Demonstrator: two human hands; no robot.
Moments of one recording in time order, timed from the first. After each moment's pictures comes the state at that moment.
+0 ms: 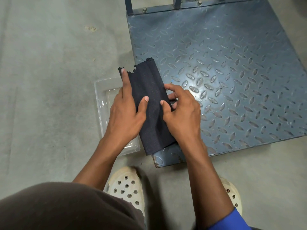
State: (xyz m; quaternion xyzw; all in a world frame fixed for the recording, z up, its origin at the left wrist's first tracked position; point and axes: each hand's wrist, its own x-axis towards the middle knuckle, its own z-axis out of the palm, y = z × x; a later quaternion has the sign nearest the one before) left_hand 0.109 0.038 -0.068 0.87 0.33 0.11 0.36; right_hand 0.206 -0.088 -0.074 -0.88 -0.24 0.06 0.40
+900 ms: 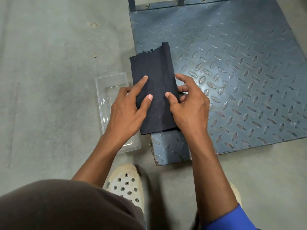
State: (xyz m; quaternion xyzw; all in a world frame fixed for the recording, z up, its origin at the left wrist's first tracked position) left_hand 0.106 0.045 -0.083 0.87 0.33 0.11 0.35; right_hand 0.217 -0.086 -0.065 -0.87 -0.19 0.07 0.44
